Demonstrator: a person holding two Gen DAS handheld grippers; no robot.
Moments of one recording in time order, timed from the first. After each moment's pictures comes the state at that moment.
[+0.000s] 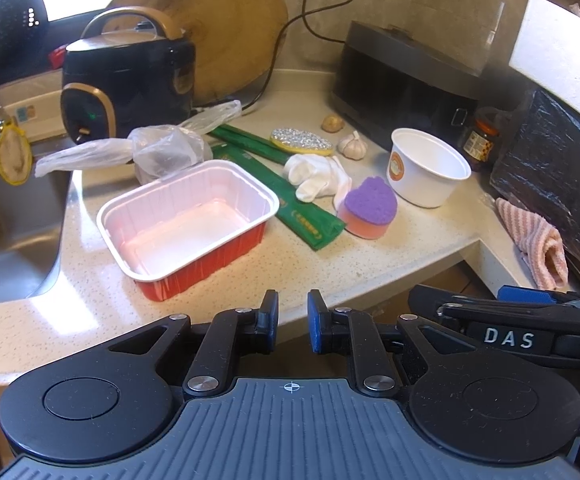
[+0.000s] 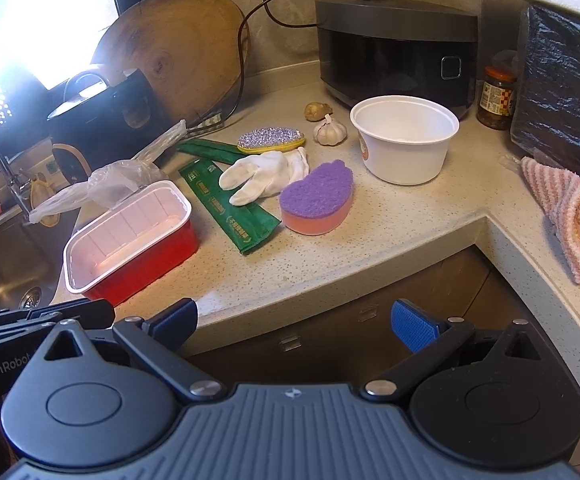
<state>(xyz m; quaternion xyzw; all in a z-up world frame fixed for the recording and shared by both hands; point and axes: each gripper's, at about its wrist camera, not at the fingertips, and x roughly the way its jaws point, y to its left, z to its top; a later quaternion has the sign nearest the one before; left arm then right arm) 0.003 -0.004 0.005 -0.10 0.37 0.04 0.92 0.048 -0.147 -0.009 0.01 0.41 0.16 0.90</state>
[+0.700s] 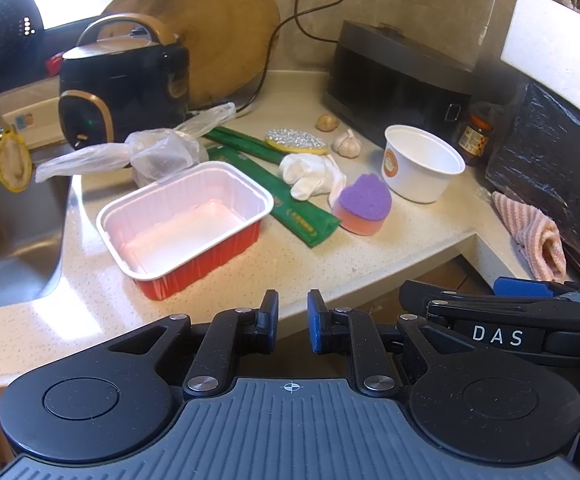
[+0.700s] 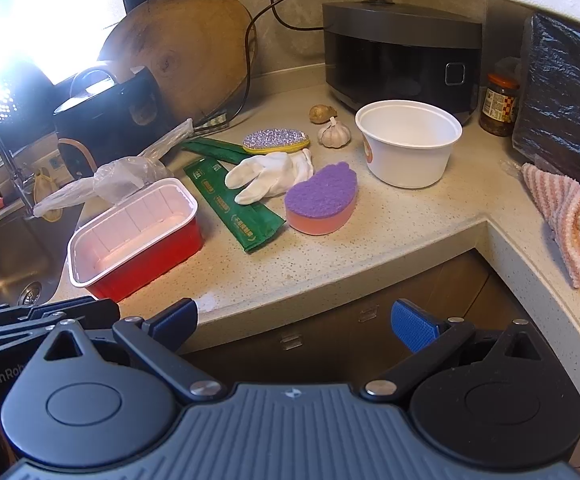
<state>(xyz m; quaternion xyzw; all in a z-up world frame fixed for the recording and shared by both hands) -0.001 -0.010 0.007 -0.09 0.37 0.03 0.92 0.043 -0.147 -0.006 0.01 0.40 0.17 0.90</state>
